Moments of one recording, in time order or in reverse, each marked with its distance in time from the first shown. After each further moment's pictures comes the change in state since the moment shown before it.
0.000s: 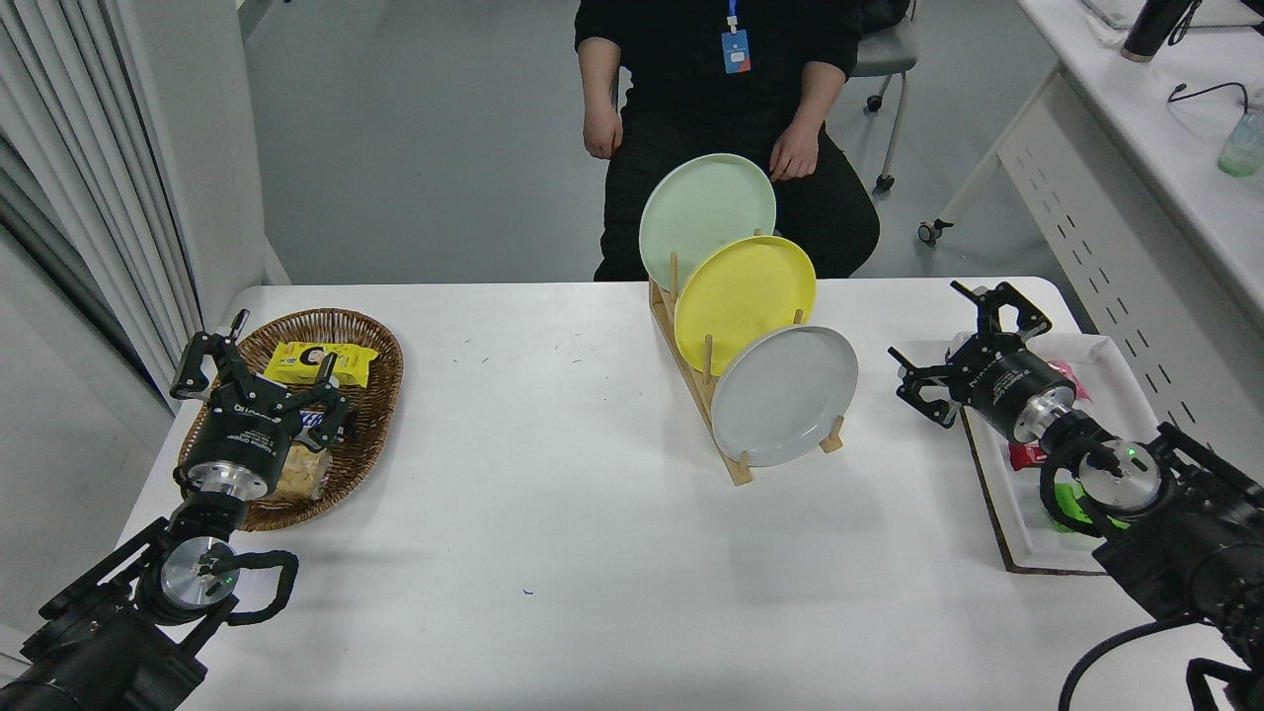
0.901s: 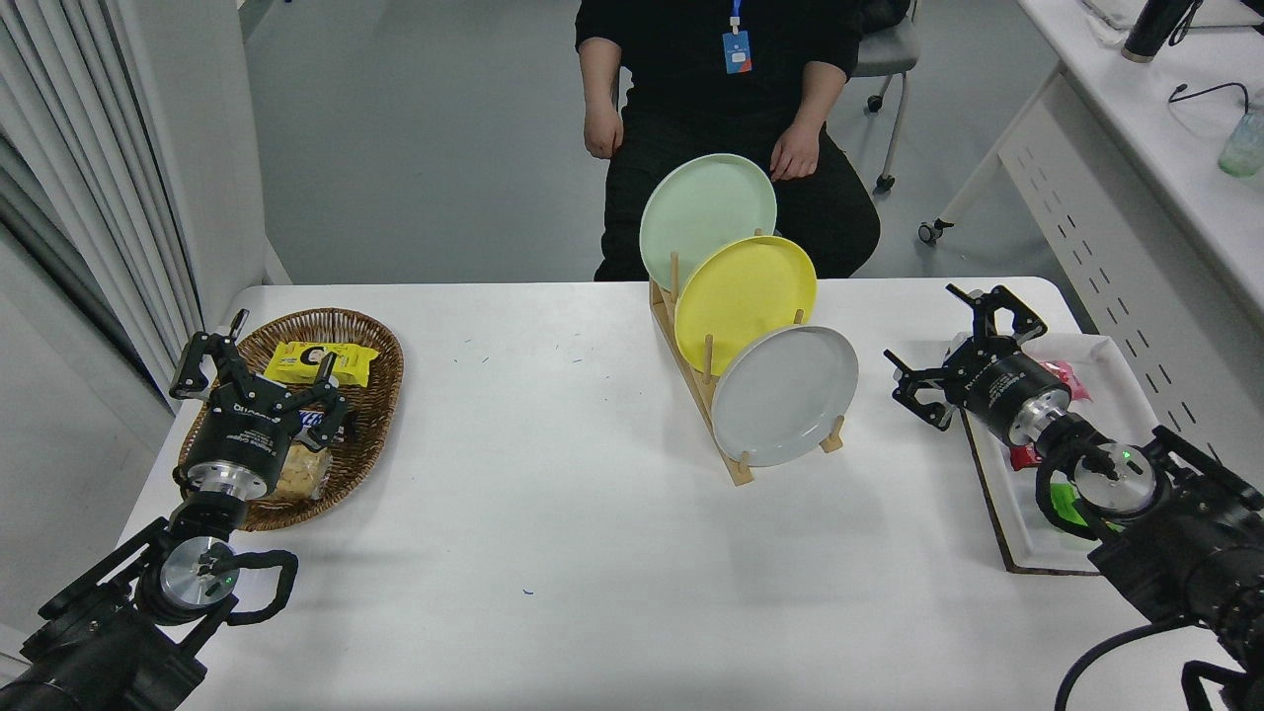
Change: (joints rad) left arm 0.000 0.000 -0.001 0.000 0.000 0.000 0.000; right arm 0.000 0.004 0.007 0.001 0.000 0.002 -0.001
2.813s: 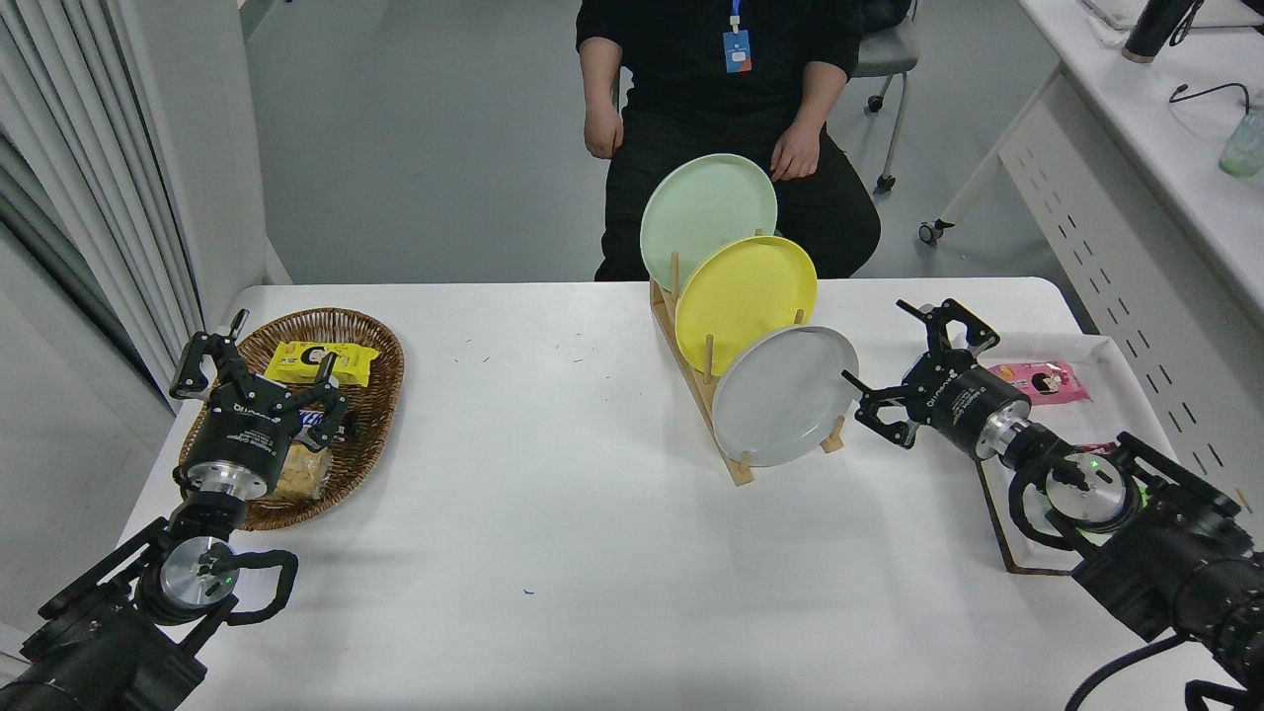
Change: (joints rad) left arm 0.000 0.000 0.000 0.000 0.000 0.000 0.000; right arm -0.036 0.001 -0.067 0.138 0.000 -0.063 -0.006
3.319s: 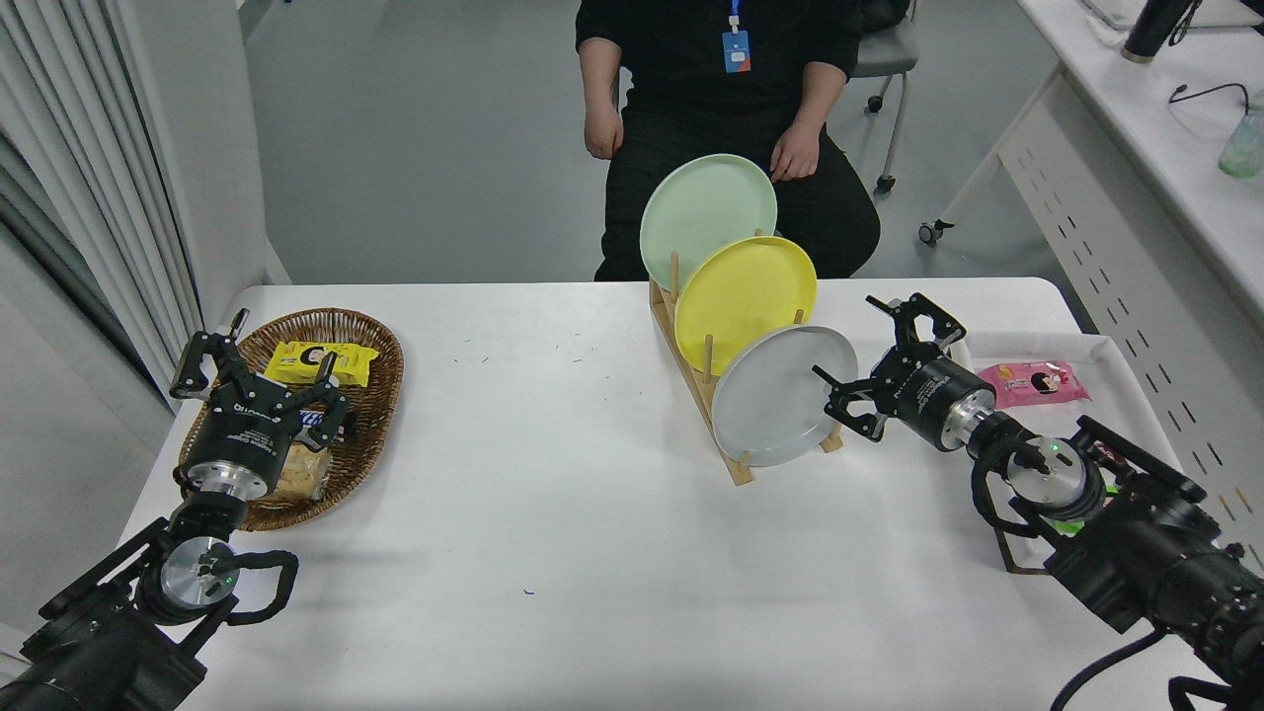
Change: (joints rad) left arm 0.000 0.000 0.000 0.000 0.000 0.000 0.000; right arm 0.001 0.005 0.003 0.161 0.011 -0.184 0.000
